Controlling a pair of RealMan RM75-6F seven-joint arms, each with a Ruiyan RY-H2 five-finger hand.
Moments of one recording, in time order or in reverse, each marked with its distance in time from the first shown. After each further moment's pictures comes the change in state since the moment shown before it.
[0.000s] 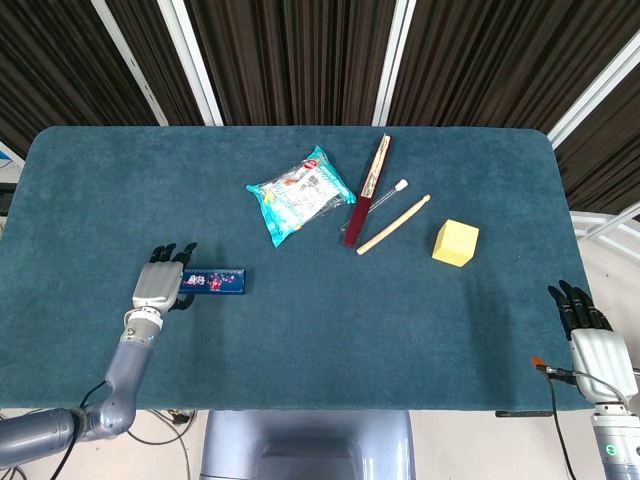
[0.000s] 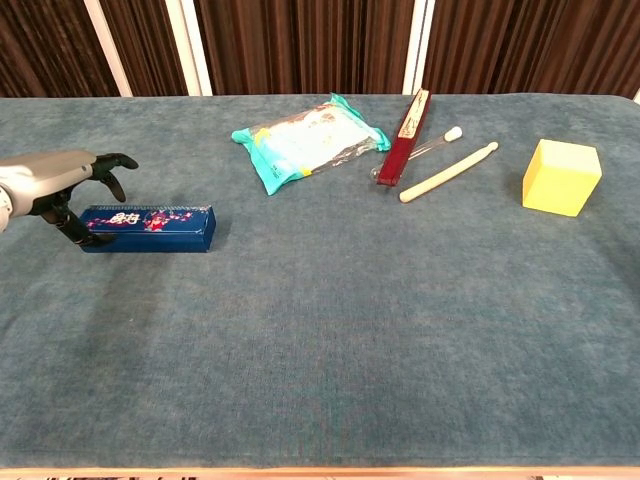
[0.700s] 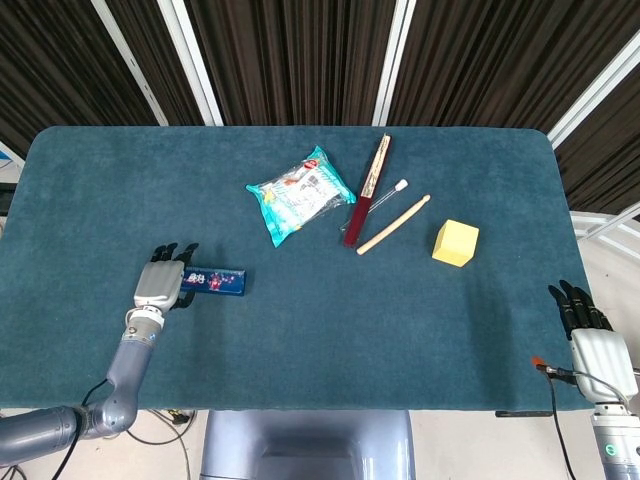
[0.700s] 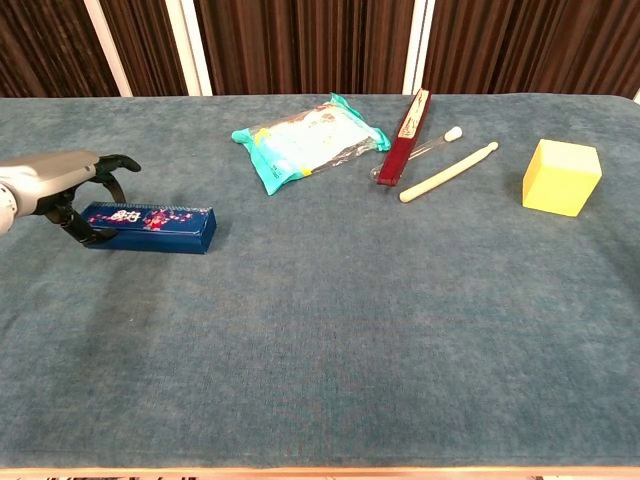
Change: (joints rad) left arm -0.013 -0.006 0.006 0.010 -0.009 -0.006 -0.013; right arm -0.001 -0.002 0.002 0.000 0.001 0.003 -0.003
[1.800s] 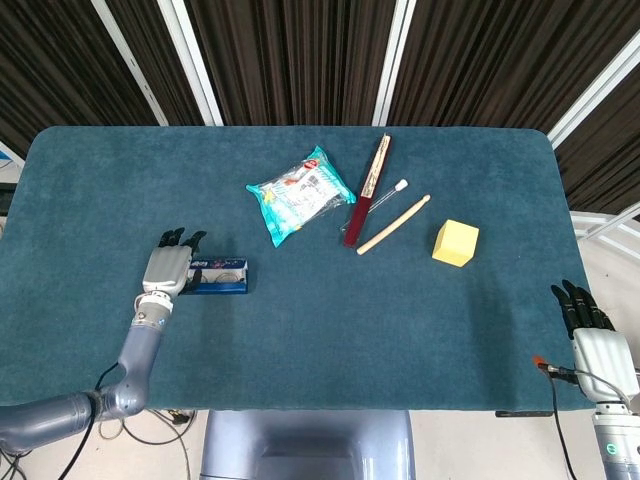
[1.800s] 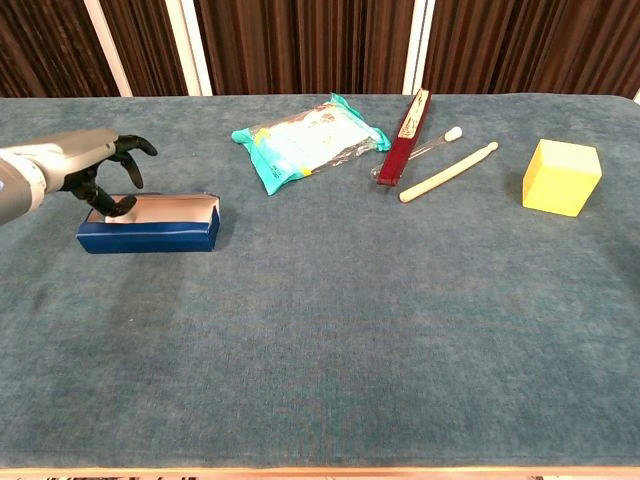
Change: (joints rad) left arm -0.064 -0.059 -0.052 0.132 -0.006 -0.035 -0.030; right arm 0.000 0.000 0.005 -0.002 0.018 -0.008 0.001
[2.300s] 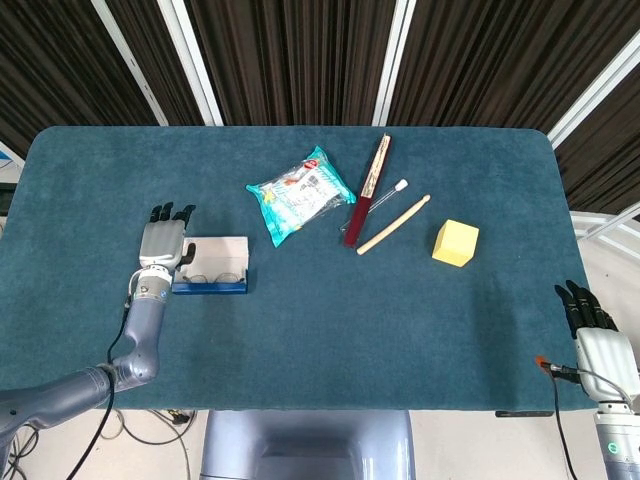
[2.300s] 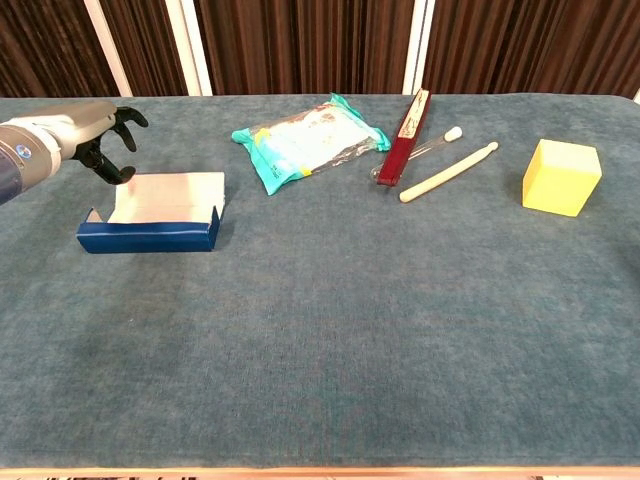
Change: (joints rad) left arm -0.074 -0.065 -0.063 0.219 -0.039 -0.047 0.007; right arm -0.004 0.005 0.004 -0.006 0.018 -0.003 0.002
